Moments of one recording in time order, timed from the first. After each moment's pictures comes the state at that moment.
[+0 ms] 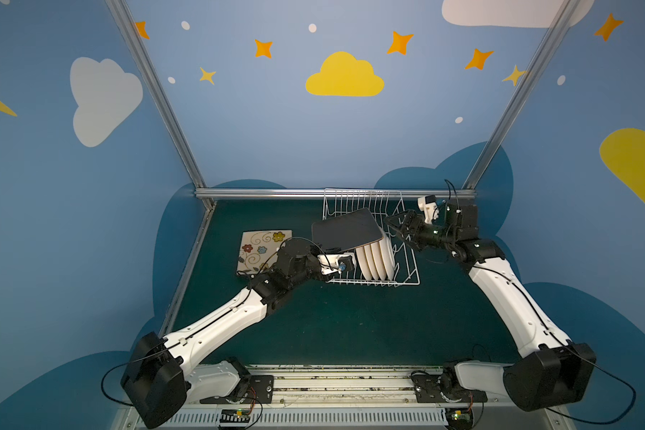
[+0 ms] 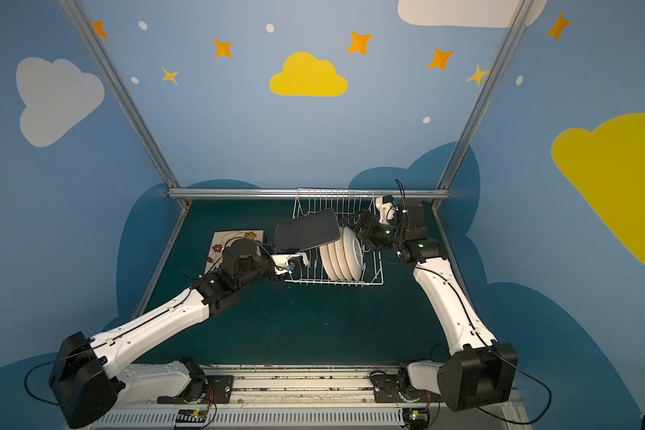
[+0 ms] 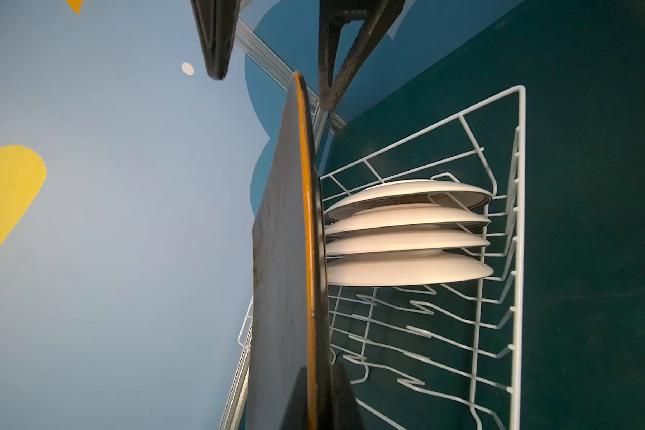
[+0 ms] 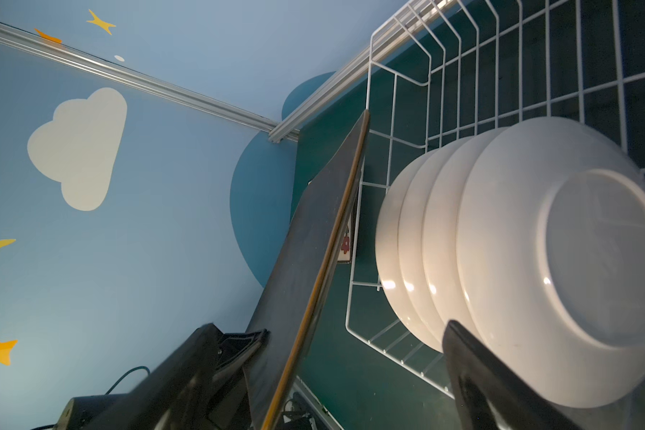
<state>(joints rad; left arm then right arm) -0.70 1.23 0.90 0.06 0.08 0.94 0.22 1.31 1.23 -0.43 -0.67 0.80</state>
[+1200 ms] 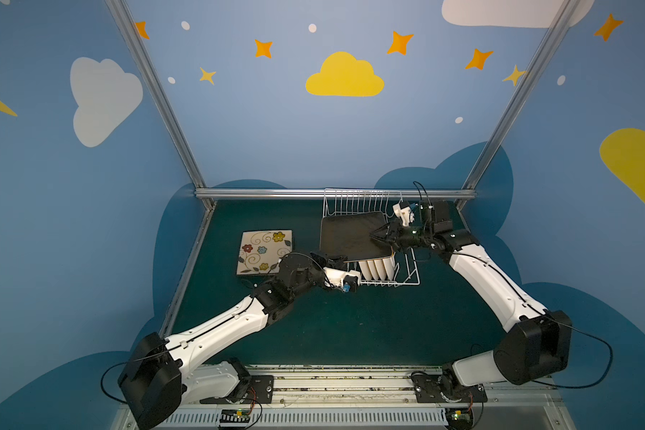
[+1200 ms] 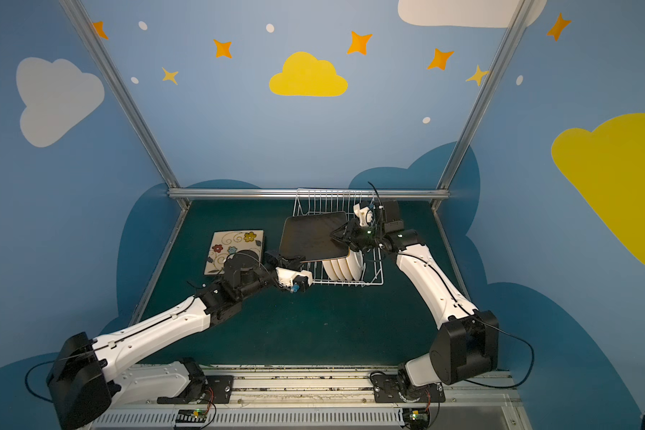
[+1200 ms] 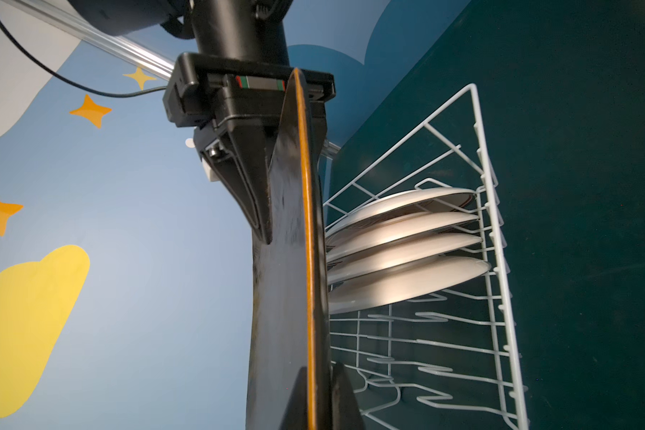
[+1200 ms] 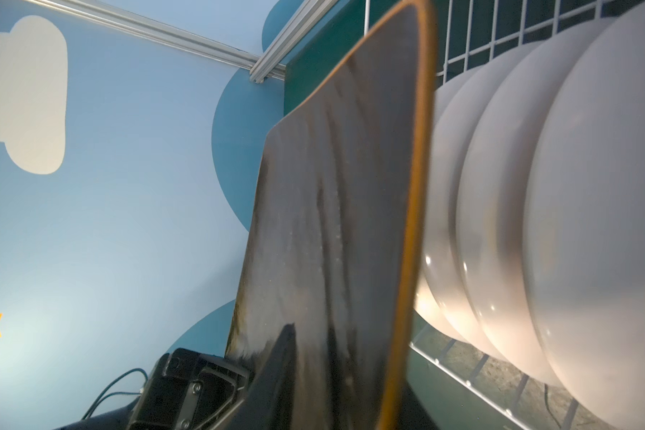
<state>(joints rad) -0.77 1.20 0.81 0.19 0.08 1.14 0.34 1.45 1.29 -0.50 -0.70 0.79</state>
